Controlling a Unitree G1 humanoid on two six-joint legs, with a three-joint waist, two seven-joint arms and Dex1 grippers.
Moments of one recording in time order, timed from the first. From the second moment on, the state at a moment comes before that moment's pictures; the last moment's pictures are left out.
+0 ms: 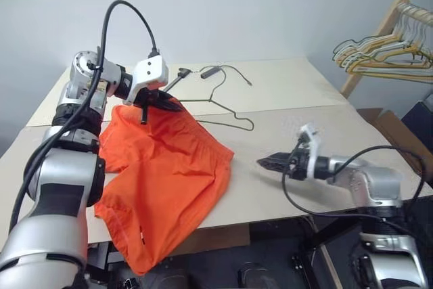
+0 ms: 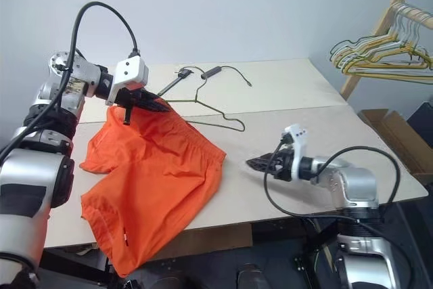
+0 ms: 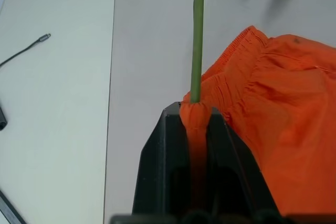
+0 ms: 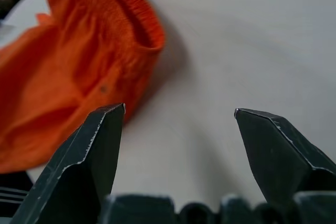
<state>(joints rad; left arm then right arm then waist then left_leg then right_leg) -1.26 0.62 -0.19 1.04 0.08 -0.17 -1.51 -0.42 -0.47 -0.11 0.01 0.49 1.06 0.88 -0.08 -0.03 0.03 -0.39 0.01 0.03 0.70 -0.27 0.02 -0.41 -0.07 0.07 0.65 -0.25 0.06</state>
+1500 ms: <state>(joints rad) -1.24 0.71 -0.24 0.92 -0.12 -0.08 -1.61 -0.59 -0.45 0.04 0.26 0.37 0.74 0.73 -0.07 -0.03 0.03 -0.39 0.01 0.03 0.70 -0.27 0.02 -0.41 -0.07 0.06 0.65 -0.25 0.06</state>
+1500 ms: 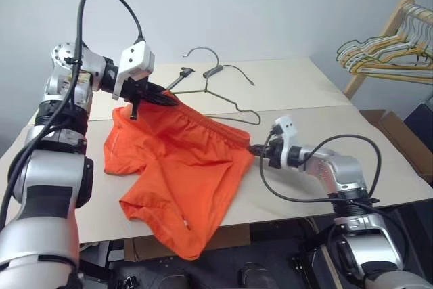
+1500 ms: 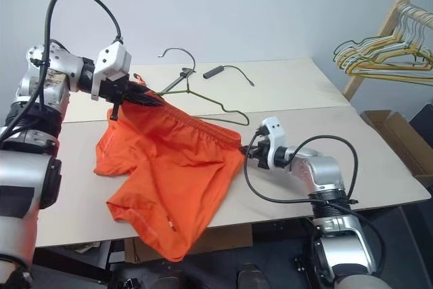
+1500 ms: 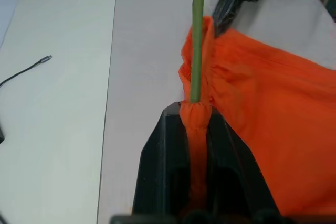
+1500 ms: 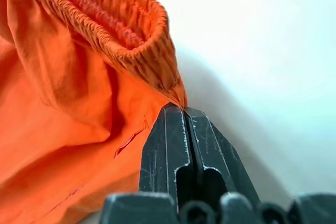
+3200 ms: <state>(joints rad) -1.16 0.67 -0.19 0.84 -0.03 -0.11 -1.54 -0.76 -0.68 0.19 0.05 0.00 0.16 0.90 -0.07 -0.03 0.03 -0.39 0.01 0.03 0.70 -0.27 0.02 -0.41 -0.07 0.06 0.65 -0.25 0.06</state>
